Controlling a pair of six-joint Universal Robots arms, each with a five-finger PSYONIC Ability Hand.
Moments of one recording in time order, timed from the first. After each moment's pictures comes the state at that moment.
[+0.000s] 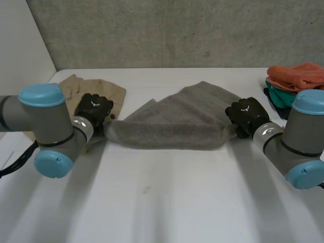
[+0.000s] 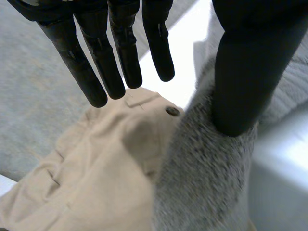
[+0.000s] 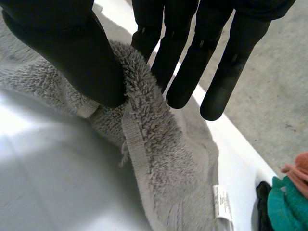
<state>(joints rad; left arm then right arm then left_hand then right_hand) 4.36 -2.27 -1.28 3.28 -1.55 3.67 1.84 -0.96 1.43 -0.22 1.34 2.57 0.62 0.63 0.63 0.62 0.44 1.14 1.19 1.19 1.19 0.99</state>
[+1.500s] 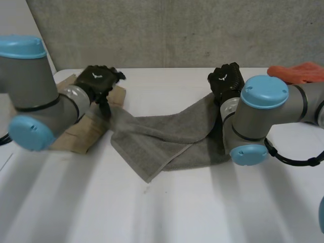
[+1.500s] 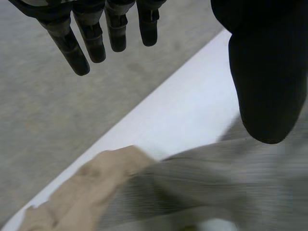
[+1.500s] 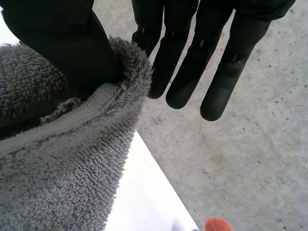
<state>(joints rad) 4.35 -2.15 -1.06 2.98 -1.42 3.54 2.08 -0.79 1.04 -0.30 1.72 2.47 0.20 0.21 0.21 0.20 0.05 1.14 1.19 1.19 1.20 1.00</state>
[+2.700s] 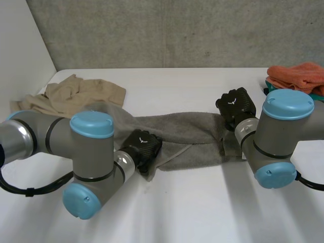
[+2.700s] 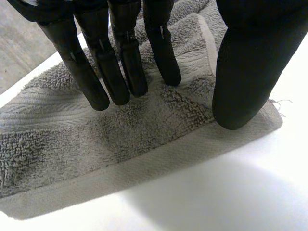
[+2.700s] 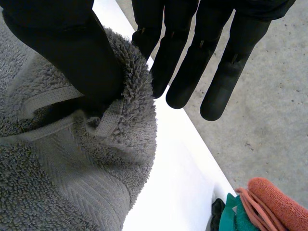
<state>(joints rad) 4.09 -2.26 -1.36 3.17 -1.50 3.53 2.00 -0.93 1.35 -0.27 1.59 2.46 0.77 0.77 0.77 0.76 0.58 1.14 1.19 1.19 1.20 1.00</state>
